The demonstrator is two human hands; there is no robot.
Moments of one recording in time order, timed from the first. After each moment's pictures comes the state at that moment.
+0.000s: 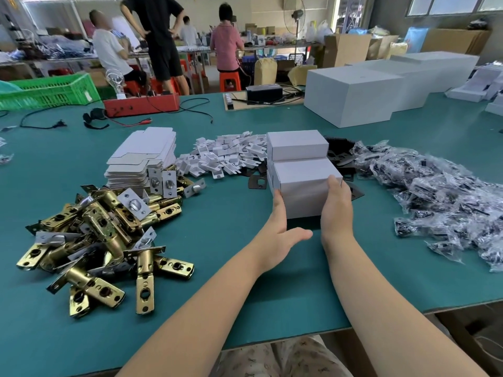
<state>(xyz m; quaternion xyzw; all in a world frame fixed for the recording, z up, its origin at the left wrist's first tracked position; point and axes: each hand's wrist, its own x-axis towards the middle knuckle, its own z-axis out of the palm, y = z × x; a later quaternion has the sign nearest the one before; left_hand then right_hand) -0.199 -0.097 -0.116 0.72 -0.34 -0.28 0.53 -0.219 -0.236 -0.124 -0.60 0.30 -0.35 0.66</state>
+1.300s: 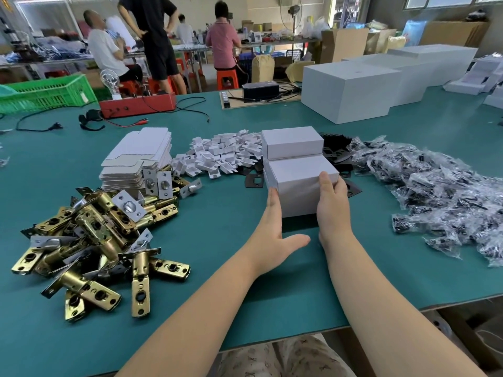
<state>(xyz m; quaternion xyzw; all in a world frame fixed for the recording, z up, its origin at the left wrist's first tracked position) -0.201 -0.094 -0.120 0.77 -0.36 -0.23 0.48 -0.219 -0.238 -0.120 -0.59 0.26 -0.36 0.67</state>
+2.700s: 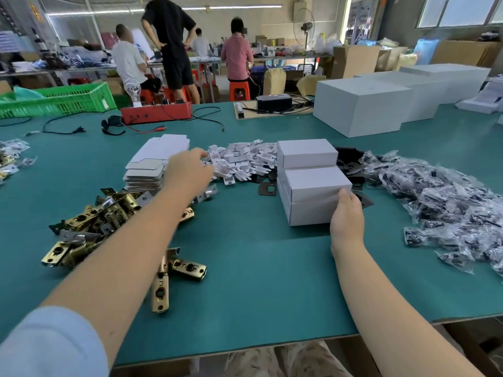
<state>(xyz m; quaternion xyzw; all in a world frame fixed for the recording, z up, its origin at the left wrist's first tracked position) -0.056 -0.011 -0.037 0.95 -0.16 0.13 0.22 -0.221 -0.235 -0.119 -0.58 0.32 -0.35 0.66</state>
